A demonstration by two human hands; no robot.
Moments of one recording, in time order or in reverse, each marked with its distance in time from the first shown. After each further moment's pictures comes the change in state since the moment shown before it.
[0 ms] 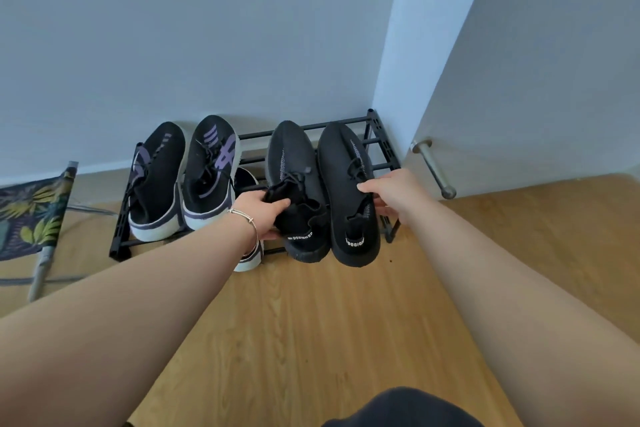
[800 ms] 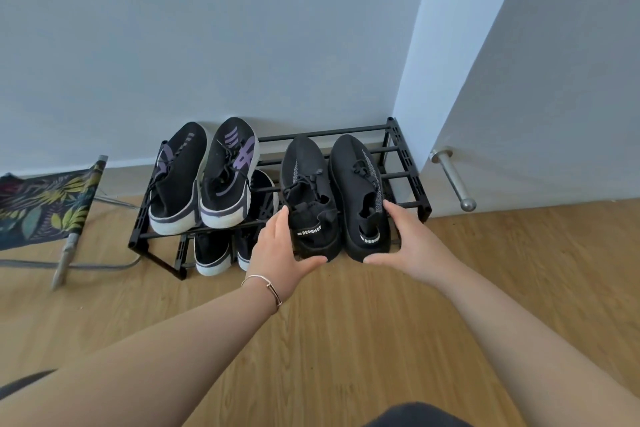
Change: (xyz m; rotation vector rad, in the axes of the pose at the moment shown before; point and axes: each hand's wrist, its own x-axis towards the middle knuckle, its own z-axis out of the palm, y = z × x) left_hand -0.033 -0.073 0.021 0.702 0.174 0.441; right_hand -0.048 0.056 -0.012 -0.594 -0.207 -0.493
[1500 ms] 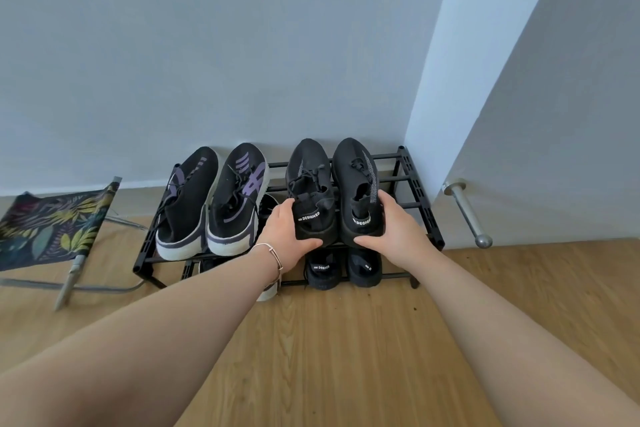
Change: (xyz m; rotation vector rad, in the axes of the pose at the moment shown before) left_hand 0.086 0.006 -0.026 -0.077 -0.004 -0.010; right_hand 0.084 -0.014 0.001 0.009 0.121 0.003
